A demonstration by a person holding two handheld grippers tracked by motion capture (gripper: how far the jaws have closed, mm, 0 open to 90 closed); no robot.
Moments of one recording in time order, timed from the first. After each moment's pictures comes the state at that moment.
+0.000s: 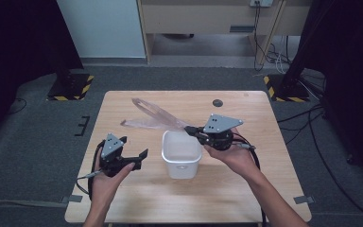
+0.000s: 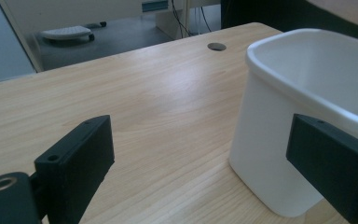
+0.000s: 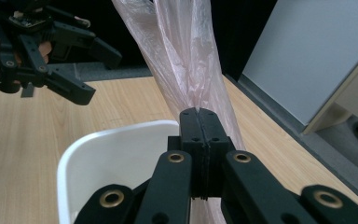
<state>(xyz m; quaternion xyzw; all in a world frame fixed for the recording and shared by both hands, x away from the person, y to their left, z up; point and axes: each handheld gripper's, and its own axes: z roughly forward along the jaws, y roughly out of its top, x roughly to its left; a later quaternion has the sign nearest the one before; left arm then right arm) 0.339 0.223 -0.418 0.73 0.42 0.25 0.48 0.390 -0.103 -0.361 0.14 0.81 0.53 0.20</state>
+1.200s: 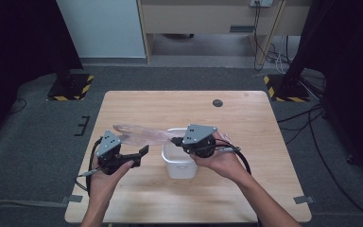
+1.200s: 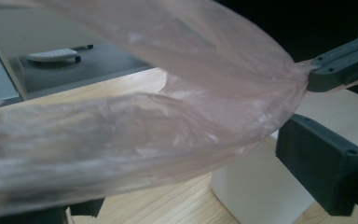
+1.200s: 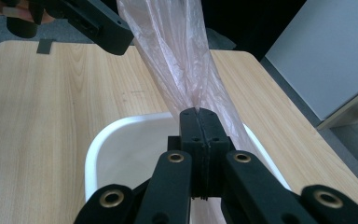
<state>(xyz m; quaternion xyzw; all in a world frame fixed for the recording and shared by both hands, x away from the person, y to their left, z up) 0.335 0.220 -0.401 0.72 0.39 0.25 0.52 0.381 -0.062 -0.377 0.08 0.86 0.47 0.20</state>
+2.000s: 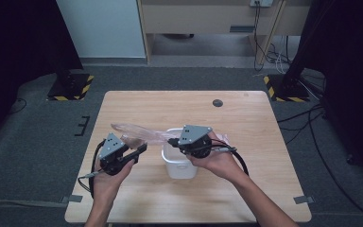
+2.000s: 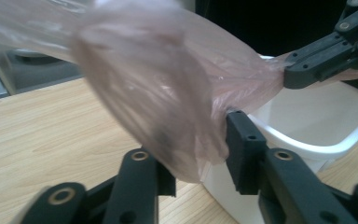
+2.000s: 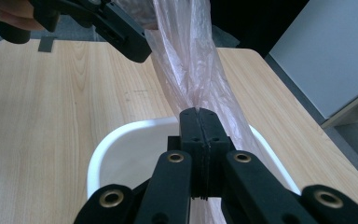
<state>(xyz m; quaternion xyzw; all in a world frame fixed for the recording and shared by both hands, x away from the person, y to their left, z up) 0.331 0.215 -0.407 0.73 0.38 0.23 0.52 0.382 -0.052 -0.379 0.08 0.86 0.46 0.19</state>
